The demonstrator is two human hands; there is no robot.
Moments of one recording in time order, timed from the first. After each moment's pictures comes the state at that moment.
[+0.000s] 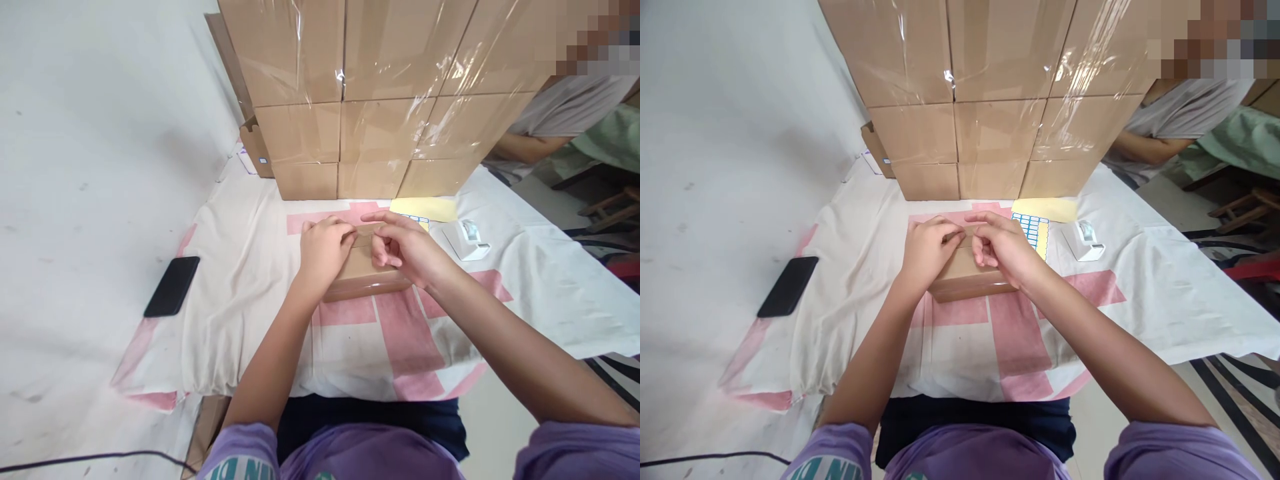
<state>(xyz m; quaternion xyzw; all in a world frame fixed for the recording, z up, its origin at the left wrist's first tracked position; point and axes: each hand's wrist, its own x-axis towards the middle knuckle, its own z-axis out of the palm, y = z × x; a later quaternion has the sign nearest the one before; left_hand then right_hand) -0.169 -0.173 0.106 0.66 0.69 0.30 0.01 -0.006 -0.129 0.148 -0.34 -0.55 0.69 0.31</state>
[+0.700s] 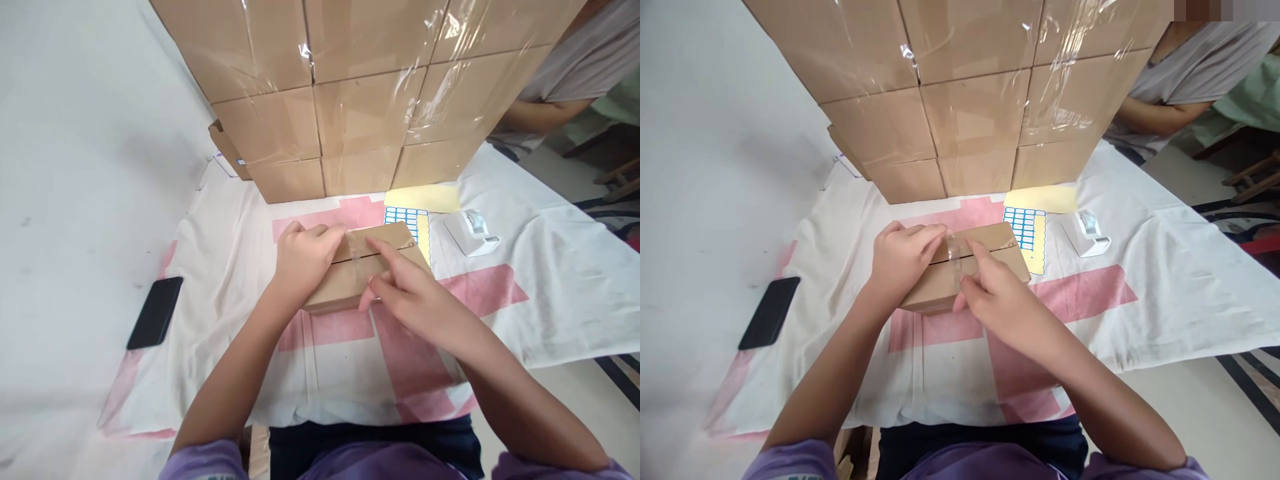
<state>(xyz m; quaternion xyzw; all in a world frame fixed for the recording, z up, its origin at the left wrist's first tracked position) -0.183 -0.154 0.104 0.73 0.60 0.24 -0.19 0.028 -0.158 0.143 -0.43 -0.69 0.55 0.16</state>
